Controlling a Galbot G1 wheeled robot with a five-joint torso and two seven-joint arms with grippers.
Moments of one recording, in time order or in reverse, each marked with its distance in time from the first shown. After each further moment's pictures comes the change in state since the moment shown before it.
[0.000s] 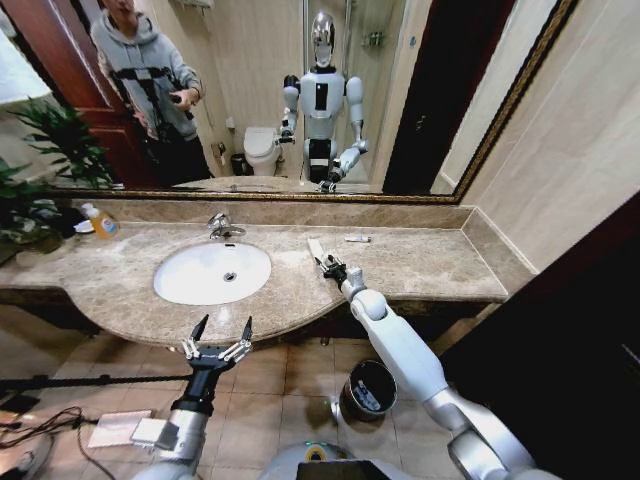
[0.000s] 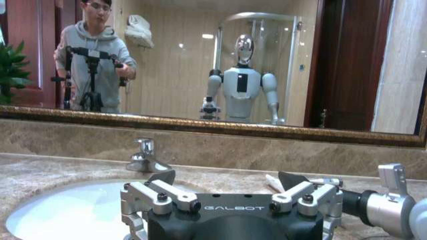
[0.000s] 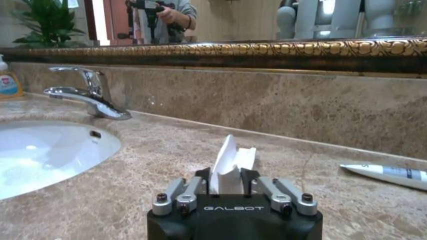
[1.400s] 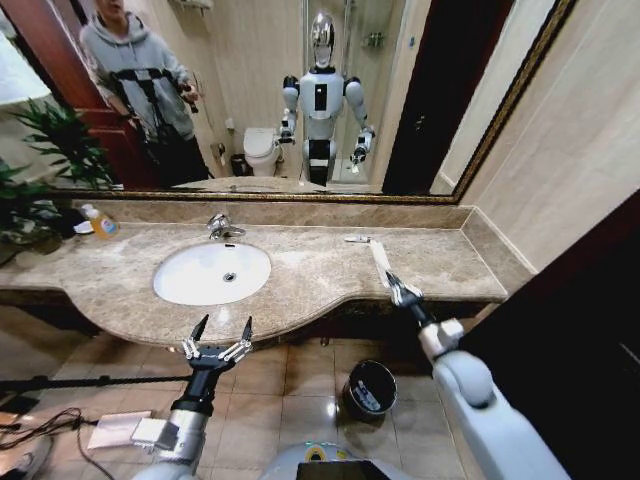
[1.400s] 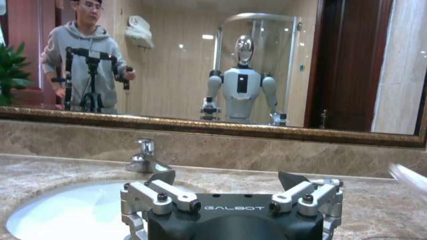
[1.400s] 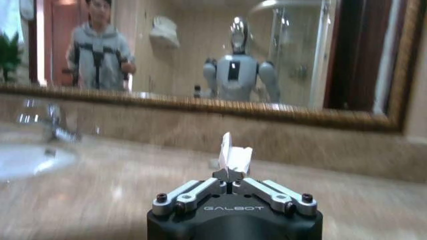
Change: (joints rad) left arm 0.000 0.000 0.000 0.000 0.000 0.000 0.000; right arm -0.879 -0.105 0.546 0.646 -0.068 0.272 -0.024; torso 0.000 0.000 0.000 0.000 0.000
